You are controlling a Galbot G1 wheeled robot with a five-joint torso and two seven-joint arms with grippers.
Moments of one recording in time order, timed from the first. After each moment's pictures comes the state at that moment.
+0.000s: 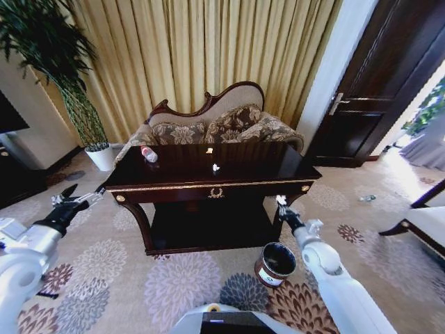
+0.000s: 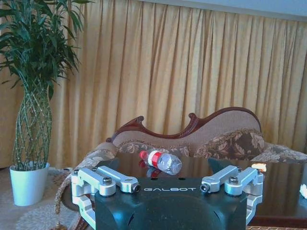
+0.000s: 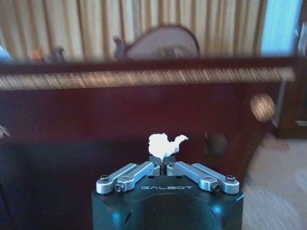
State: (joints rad) left arm 1.68 -0.94 -1.22 -2.24 -0.97 0.33 0.02; right arm -1.37 1.10 0.61 1.71 0.48 -0.15 -0.05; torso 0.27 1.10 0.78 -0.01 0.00
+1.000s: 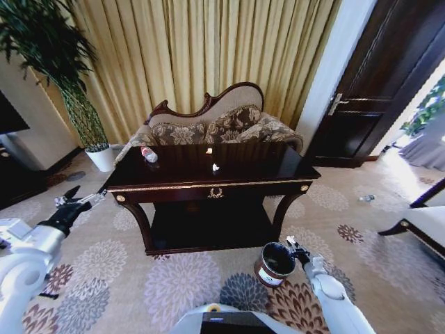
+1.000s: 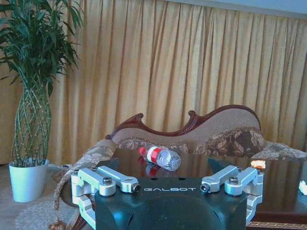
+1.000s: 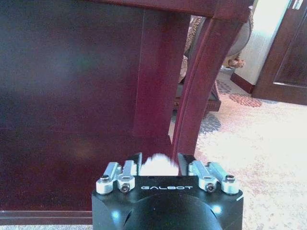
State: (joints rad) left arm 1.66 -0.94 -1.18 -2.22 -0.95 0.33 0.02; right arm -1.32 1.19 0.68 1.27 0.21 0.03 -0.19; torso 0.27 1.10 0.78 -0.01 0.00
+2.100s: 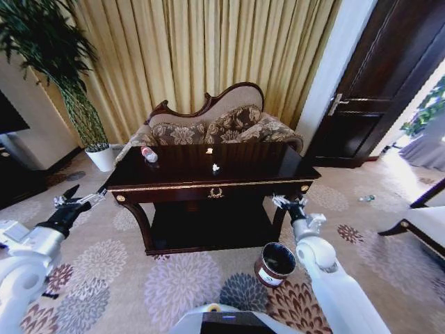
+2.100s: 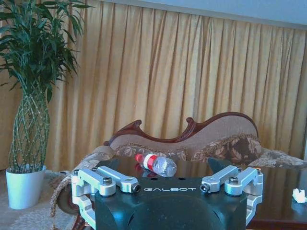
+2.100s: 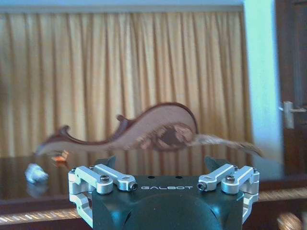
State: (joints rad) left arm 1.69 -0.97 -1.21 -2.27 -0.96 0.31 0.02; right arm -1.31 1.11 0.54 2.07 0.50 -0.14 0.21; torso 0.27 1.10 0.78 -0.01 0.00
